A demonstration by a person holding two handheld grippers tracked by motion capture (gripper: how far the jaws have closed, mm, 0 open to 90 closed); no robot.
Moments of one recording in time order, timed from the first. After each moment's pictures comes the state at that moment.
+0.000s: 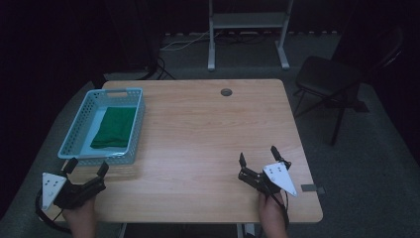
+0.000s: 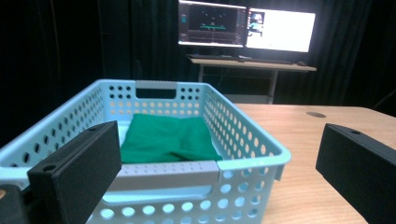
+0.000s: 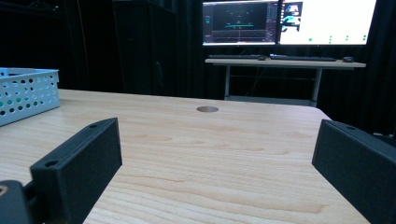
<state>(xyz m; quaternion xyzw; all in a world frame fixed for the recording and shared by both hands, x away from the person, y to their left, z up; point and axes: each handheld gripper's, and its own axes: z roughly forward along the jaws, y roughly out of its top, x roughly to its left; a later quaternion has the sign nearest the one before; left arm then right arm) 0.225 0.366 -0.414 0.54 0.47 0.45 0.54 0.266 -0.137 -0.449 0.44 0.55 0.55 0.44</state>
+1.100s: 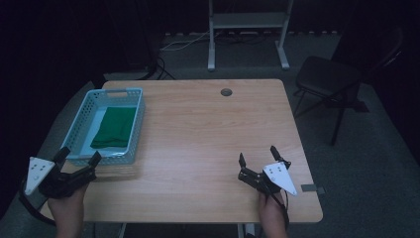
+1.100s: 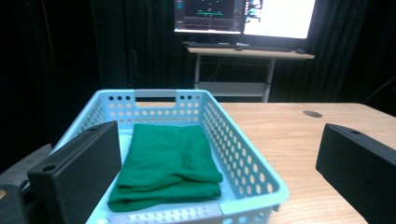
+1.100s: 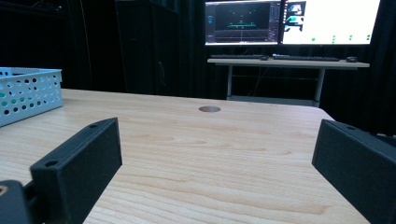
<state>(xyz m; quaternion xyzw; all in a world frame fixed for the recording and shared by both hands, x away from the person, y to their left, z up) 0.237 0.375 -0.363 0.57 0.48 0.42 0.52 0.267 -0.138 -0.449 0.44 0.55 0.56 0.44</state>
